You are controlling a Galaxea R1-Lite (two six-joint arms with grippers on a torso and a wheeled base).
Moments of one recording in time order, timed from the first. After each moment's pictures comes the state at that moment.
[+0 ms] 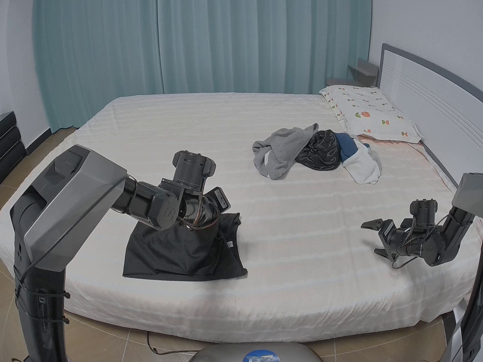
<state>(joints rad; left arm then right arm) -0.45 2.30 -1.45 -0.18 0.05 -0.81 -0.05 2.23 -0.66 -0.93 0.35 0.87</state>
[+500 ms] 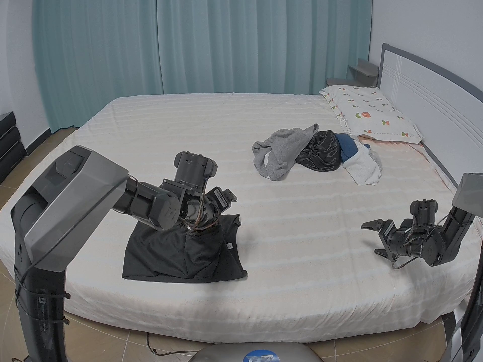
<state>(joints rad) -0.46 2.31 -1.45 -0.17 0.07 -0.87 -0.05 2.23 -0.65 -0.93 0.35 0.87</state>
